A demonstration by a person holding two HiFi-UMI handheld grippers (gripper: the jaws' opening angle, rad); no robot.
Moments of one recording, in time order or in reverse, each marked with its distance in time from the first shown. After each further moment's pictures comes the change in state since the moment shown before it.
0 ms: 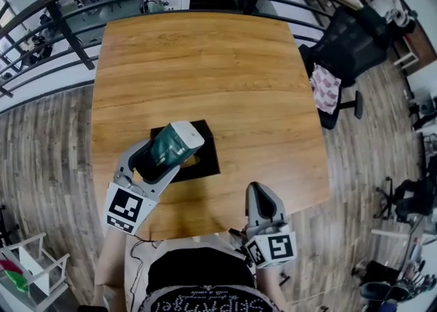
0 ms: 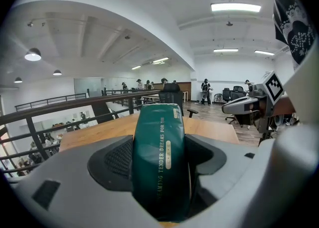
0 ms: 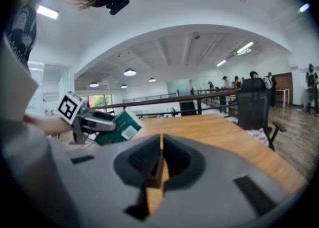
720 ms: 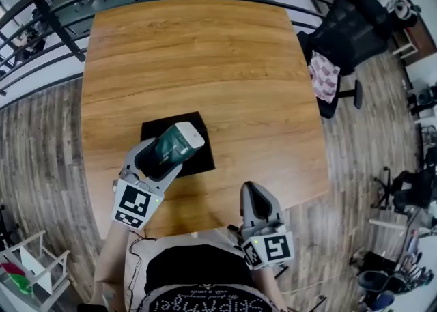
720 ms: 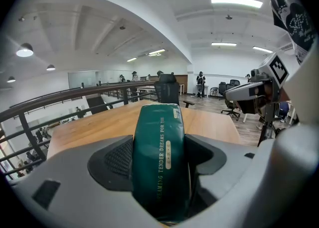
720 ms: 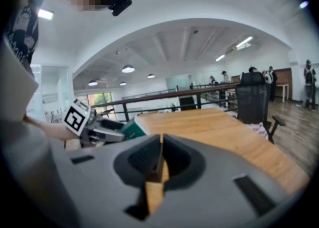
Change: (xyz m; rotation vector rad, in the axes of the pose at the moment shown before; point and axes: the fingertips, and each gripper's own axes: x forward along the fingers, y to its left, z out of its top) left arm 0.039 -0.017 -0.046 0.021 0.090 -0.051; right arm 0.004 -0.001 -0.018 0.032 0.064 -0.002
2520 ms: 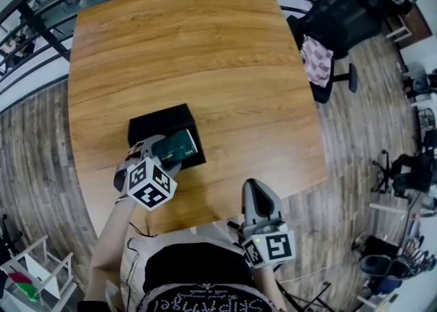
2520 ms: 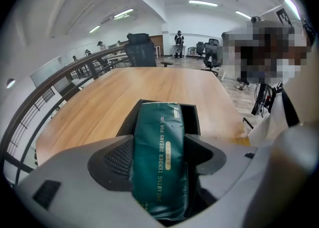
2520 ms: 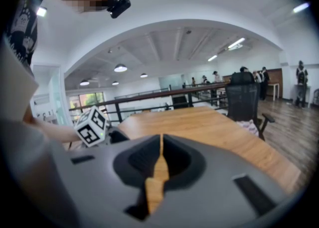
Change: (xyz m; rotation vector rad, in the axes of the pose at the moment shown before) left arm 0.063 -0.042 -0.084 0.246 0.464 -0.217; right arm -0.018 -0.022 -0.008 0.032 0.009 -0.086
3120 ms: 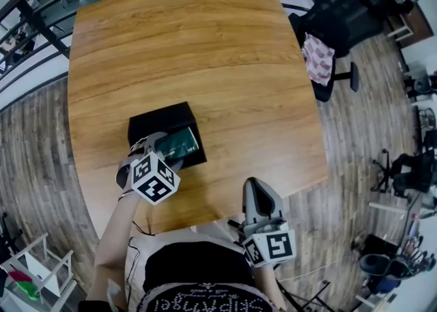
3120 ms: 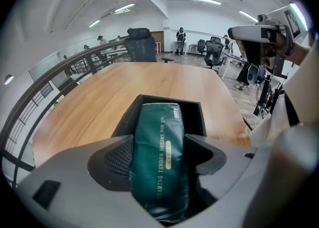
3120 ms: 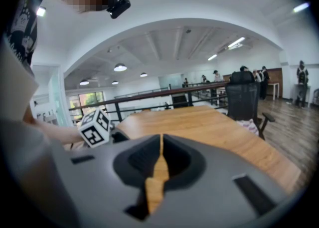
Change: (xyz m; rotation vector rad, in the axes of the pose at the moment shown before) left arm 0.016 -0.002 -0.001 -0.026 0.046 -0.022; right arm 0.001 -0.005 -0.001 0.002 0.012 0.000
